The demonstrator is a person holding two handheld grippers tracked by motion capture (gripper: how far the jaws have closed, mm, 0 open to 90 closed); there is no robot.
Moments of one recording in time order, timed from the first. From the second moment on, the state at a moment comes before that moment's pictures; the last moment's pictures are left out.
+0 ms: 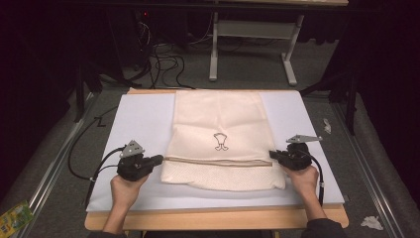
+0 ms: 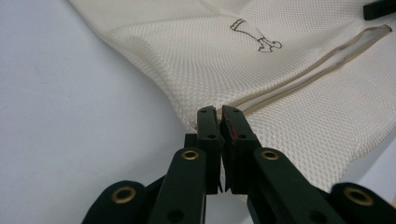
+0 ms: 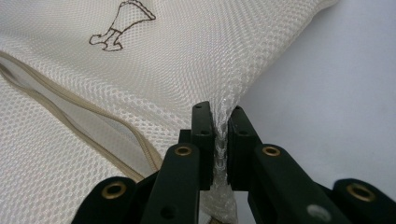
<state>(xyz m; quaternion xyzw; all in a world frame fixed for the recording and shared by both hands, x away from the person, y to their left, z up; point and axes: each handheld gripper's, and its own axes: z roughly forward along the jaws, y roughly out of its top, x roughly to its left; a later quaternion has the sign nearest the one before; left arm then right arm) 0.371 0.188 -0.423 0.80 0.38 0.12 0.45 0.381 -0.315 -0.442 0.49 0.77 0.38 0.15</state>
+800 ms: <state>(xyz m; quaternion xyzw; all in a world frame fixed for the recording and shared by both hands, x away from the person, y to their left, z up) 0.373 0.175 -0.439 0.82 0.39 0.11 0.41 0.379 -0.309 -0.454 0.49 0.78 0.35 0.16</state>
